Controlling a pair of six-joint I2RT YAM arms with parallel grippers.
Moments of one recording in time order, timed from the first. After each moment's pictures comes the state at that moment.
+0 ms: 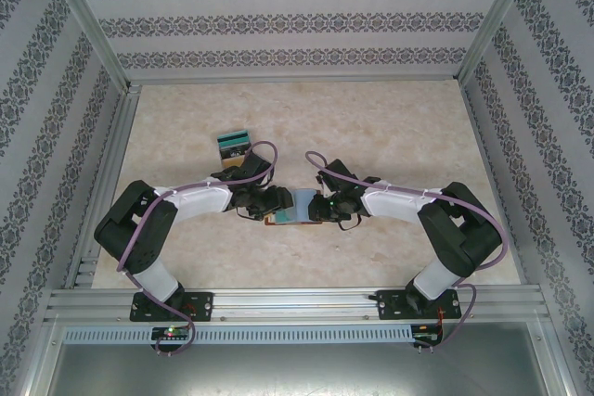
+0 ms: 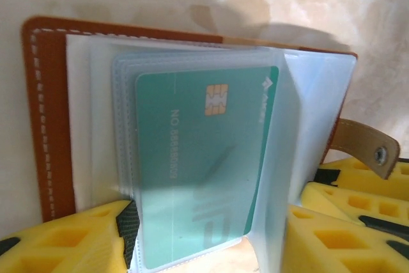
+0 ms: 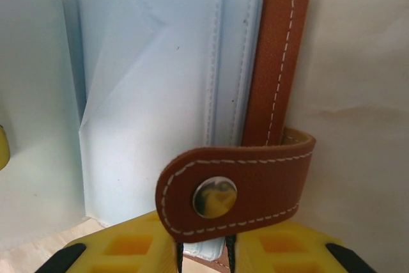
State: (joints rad) left arm -0.60 1.66 0.86 -0.25 0.35 -0.90; right arm 0.66 1.61 0.78 -0.30 -0.26 0.63
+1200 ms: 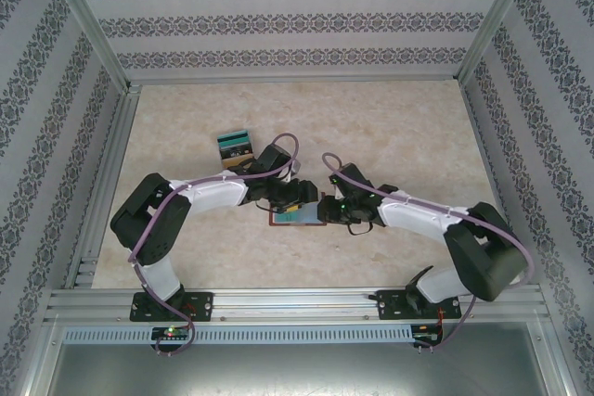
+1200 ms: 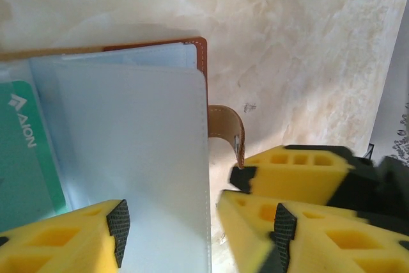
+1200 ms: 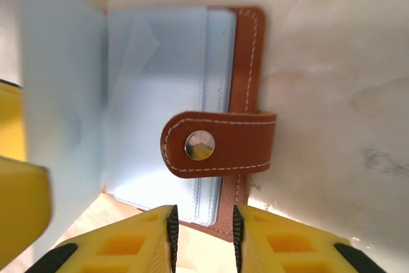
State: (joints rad) left arm -0.67 1.75 1.01 -0.17 0.50 -0.89; right arm 0.62 1.41 0.67 -0.30 -0.21 0.69
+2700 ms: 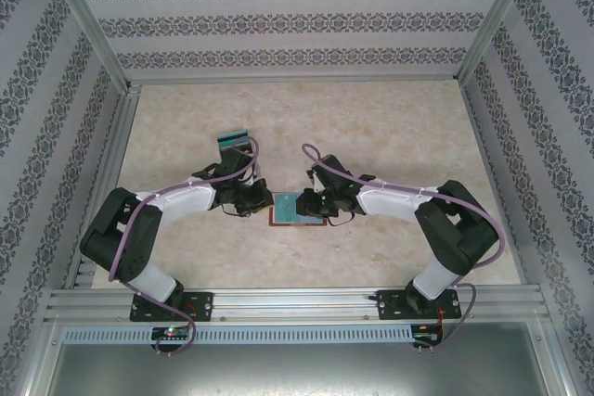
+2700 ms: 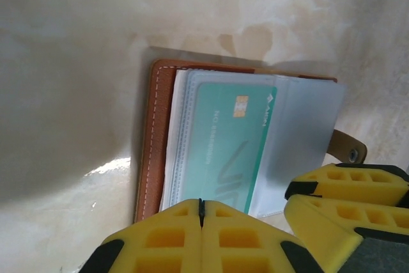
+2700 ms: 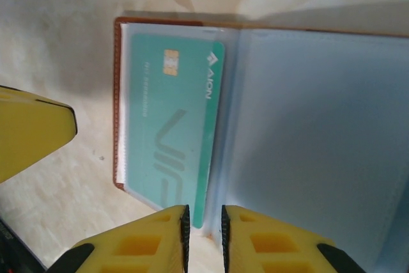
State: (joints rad) left arm -0.47 1.58 0.80 -0.25 0.46 -0.86; right arm 0.69 1.65 0.83 -0.21 -0.38 0.75
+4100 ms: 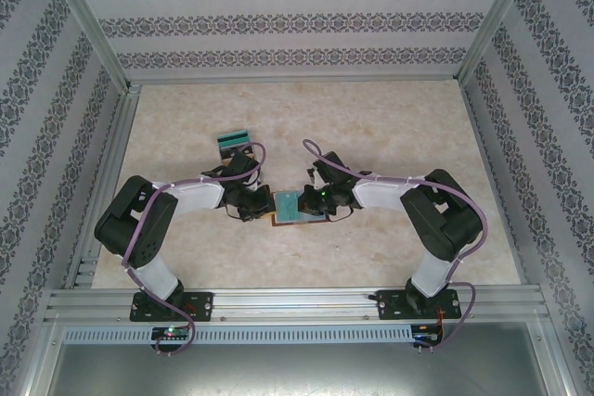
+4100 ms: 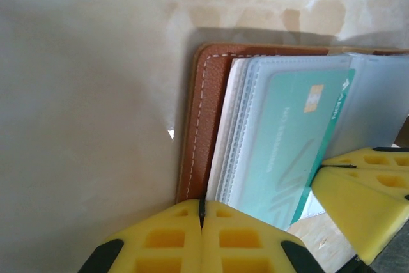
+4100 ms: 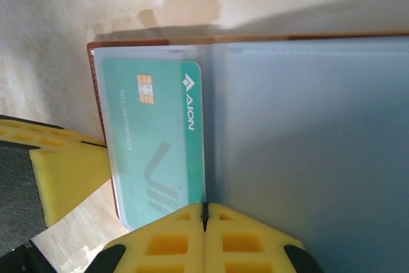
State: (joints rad) left arm -0.48 1.69 0.81 -0.25 0.47 -0.84; right arm 0.62 1.73 0.85 -0.15 -0.46 0.77
